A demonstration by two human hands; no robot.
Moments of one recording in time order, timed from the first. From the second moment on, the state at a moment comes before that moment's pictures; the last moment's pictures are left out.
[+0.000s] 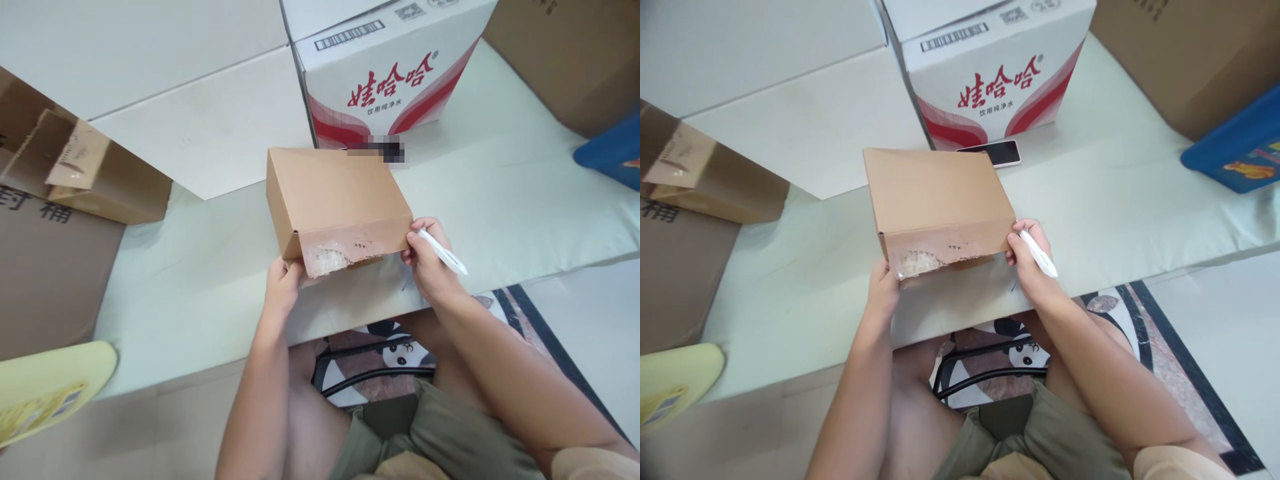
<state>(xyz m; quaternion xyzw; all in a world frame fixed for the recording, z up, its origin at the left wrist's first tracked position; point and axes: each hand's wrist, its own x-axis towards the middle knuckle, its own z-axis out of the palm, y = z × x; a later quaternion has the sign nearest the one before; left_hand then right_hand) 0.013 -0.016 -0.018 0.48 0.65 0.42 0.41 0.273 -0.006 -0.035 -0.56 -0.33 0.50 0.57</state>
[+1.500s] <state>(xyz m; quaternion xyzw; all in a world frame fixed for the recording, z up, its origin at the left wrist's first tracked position) 0.015 -0.015 -0.018 0.48 0.65 0.43 0.40 0.272 -0.006 -0.034 -0.56 -0.32 0.50 0.58</state>
